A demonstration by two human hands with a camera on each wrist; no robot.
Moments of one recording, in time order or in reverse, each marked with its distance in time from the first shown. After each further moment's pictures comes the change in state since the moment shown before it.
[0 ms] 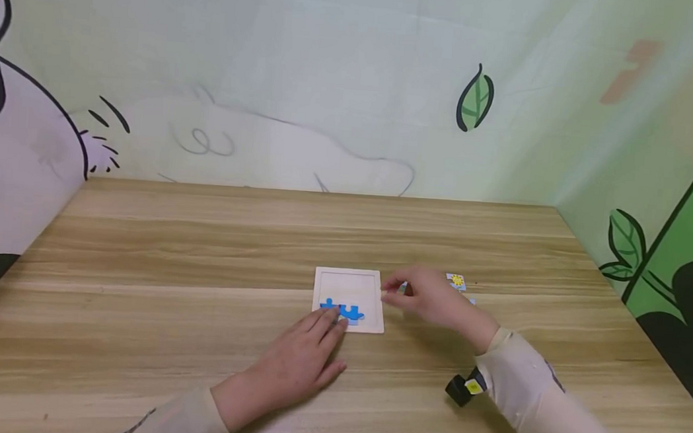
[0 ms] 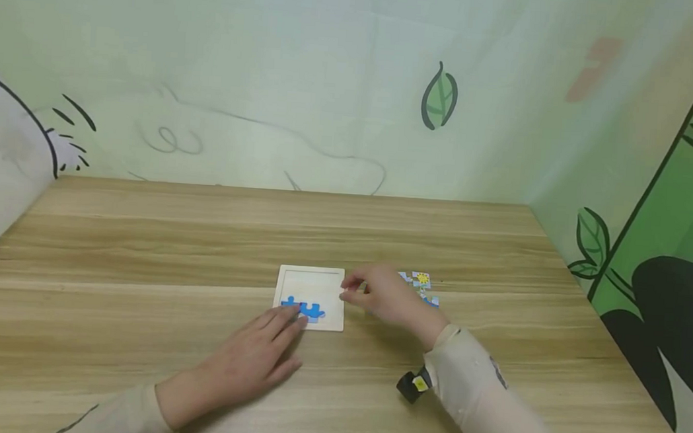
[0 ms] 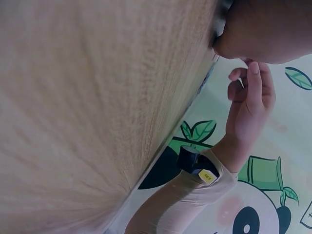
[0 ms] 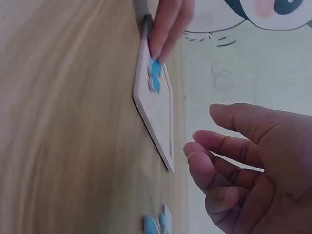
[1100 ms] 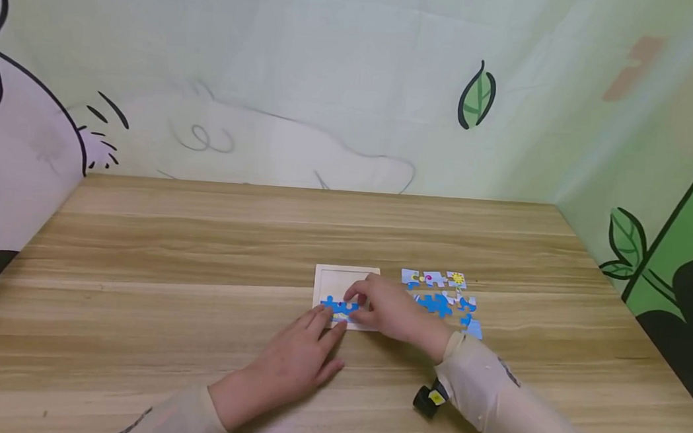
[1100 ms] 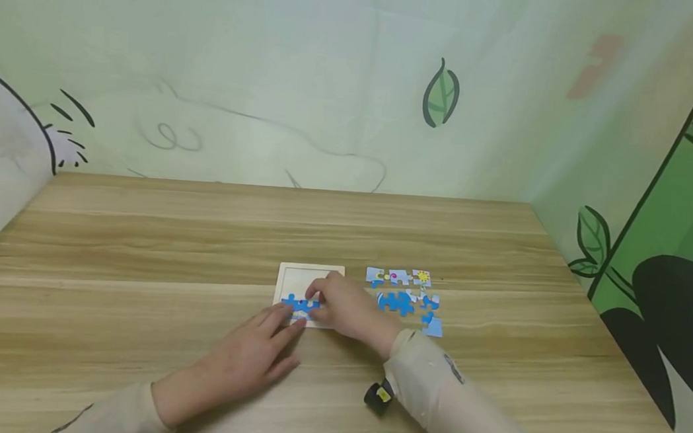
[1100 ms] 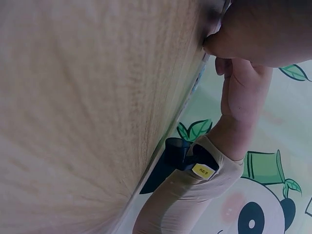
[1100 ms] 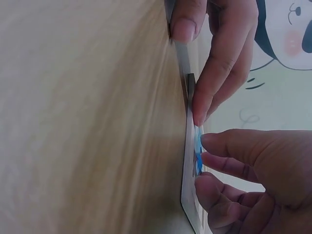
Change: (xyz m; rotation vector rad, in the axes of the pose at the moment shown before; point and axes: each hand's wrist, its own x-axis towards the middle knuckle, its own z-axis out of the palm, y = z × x) left_hand 0.001 0.004 -0.013 -0.055 -0.090 -0.080; right_hand 0.018 -0.031 0.044 -0.207 -0.031 -0.018
